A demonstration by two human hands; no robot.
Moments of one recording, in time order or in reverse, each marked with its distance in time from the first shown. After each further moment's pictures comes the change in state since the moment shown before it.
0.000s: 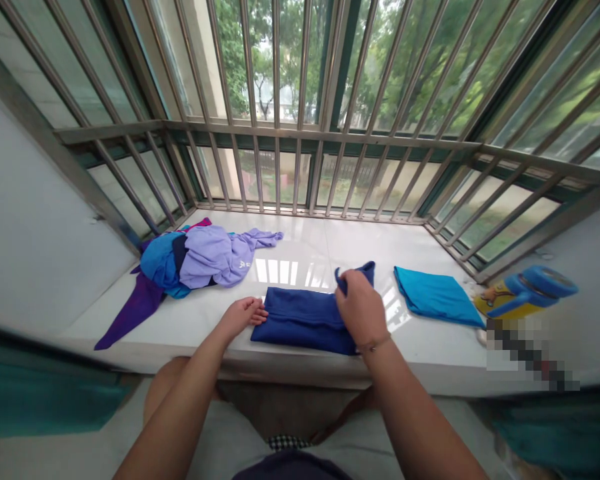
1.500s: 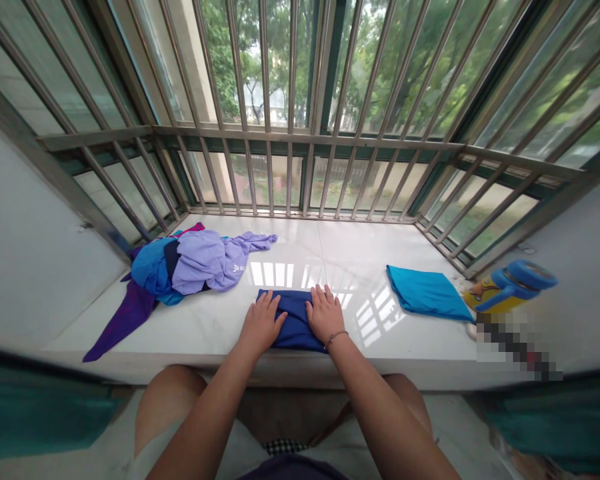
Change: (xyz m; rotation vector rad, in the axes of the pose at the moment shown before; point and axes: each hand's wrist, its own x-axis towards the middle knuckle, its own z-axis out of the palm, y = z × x) left_hand -0.005 -0.007 0.078 1.076 0.263 0.583; right_hand -0.025 0.020 0.148 -0.032 -0.318 -0.032
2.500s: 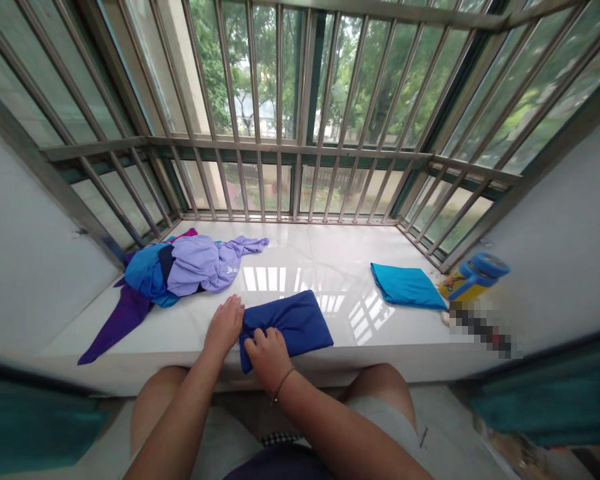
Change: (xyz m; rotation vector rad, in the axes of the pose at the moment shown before) left_hand -0.021 -0.085 -0.010 -0.033 0.110 -0.143; right_hand -0.092 -0.130 0.017 -0.054 -0.019 -0.429
